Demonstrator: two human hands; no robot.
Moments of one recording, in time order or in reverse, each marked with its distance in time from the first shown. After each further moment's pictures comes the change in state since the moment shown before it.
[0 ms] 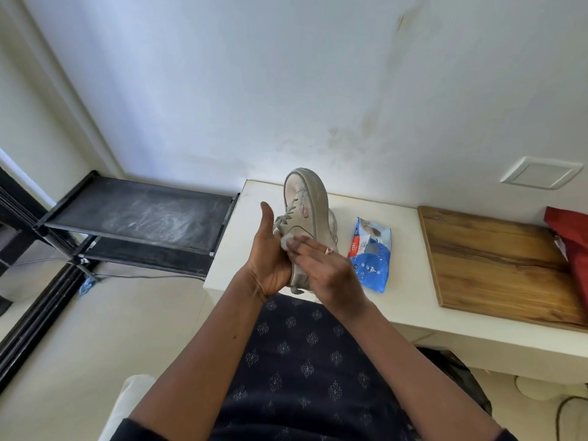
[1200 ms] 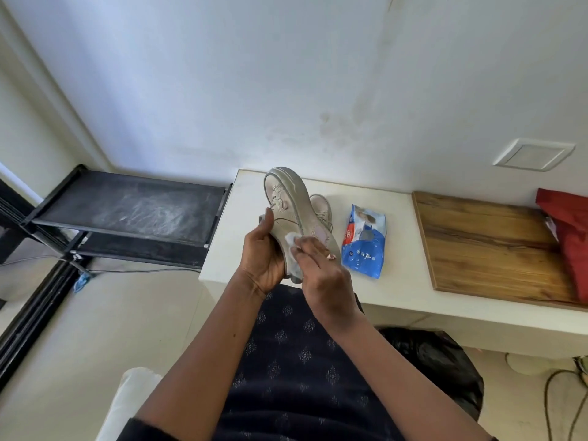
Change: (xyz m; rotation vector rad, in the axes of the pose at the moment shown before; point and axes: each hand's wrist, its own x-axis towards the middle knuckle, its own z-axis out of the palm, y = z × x) left_hand -0.005 -0.013 -0.005 -0.158 0.035 0.072; right_hand -0.019 -0.026 0.003 -0.160 0.006 0.272
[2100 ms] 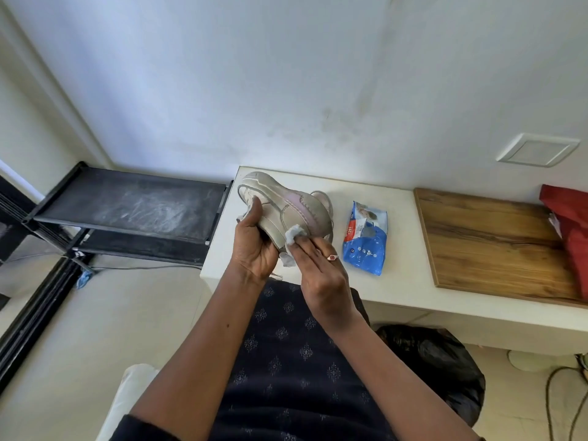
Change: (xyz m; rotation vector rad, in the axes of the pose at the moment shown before) left_hand 0.006 0.015 0.004 -0.137 0.115 0.148; right_hand -0.006 -0.001 0.009 -0.029 0.198 -0.052
